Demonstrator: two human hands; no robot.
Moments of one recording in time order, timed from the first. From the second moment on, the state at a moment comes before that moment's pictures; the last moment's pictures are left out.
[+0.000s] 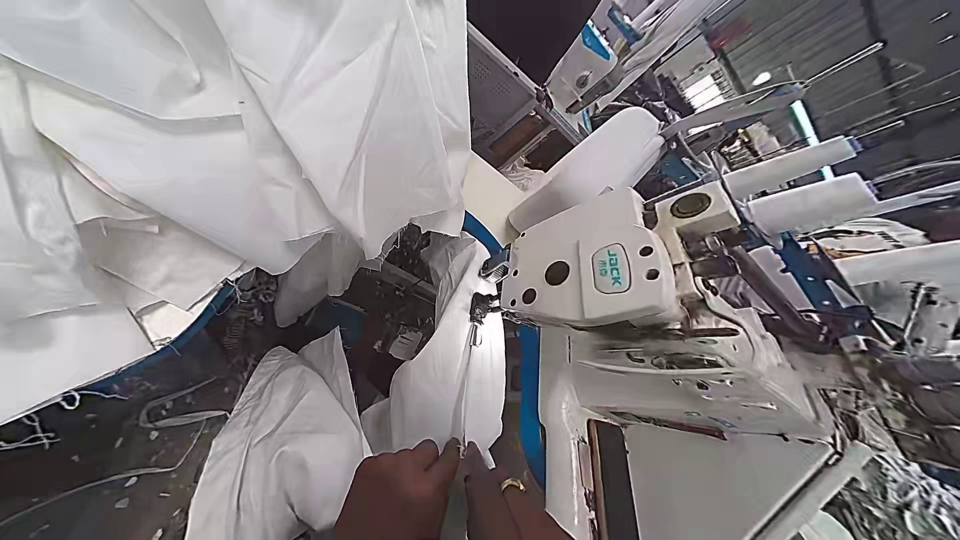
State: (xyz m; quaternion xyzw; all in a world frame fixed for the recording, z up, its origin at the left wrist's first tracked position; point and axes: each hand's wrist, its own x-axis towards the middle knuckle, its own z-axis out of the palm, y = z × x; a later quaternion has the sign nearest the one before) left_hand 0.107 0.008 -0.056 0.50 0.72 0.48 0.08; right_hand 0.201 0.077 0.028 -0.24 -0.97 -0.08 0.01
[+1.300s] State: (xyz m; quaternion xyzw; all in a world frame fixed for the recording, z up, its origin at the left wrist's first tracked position) left_hand 0.077 0.024 -0.079 0.46 0.68 0.55 0.16; right_hand 0.235 0.108 0.049 -0.29 -0.93 0.08 -0.20
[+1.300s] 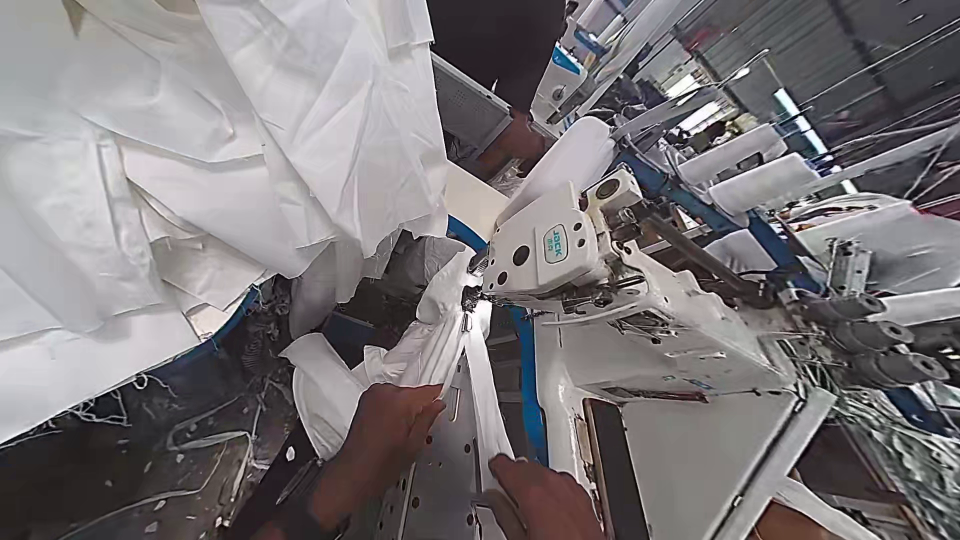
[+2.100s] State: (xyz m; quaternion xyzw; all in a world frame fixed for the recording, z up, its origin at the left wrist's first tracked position) left_hand 0.096 0.038 -0.080 0.48 0.69 0.54 0.08; right_hand 0.233 0.077 0.027 -0.23 -0.97 -0.04 -0.04
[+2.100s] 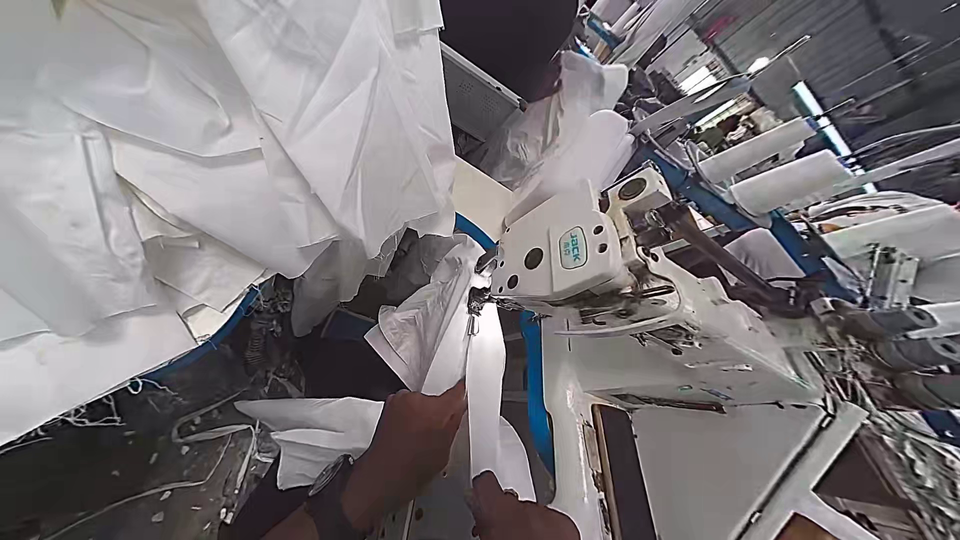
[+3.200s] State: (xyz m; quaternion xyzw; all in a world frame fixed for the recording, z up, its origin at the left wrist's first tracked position) left_hand 0.070 0.107 0.012 0.58 0.71 0.18 0.35; right_hand 0.260 0.174 0.028 -0.22 -0.95 0.03 0.21
